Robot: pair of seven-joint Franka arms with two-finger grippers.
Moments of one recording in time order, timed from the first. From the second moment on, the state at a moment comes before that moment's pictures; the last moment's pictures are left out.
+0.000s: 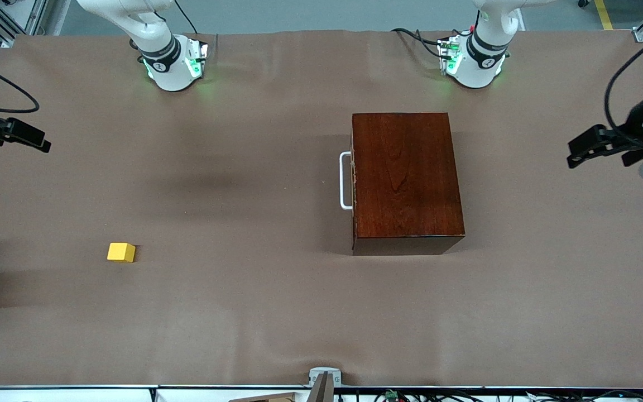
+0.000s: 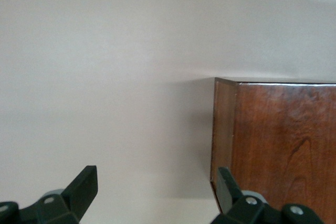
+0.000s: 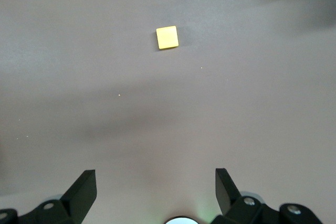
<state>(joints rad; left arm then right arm) 0.06 0.16 -0.16 -1.29 0.02 1.45 -0.10 0.07 -0.01 -0.14 -1.59 0.00 1.47 0.09</state>
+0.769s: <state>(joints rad) -0.08 0.00 0.02 -1.48 0.00 1.48 -0.06 0.07 -0.04 -0.14 -1.58 0.00 1.47 0.09</state>
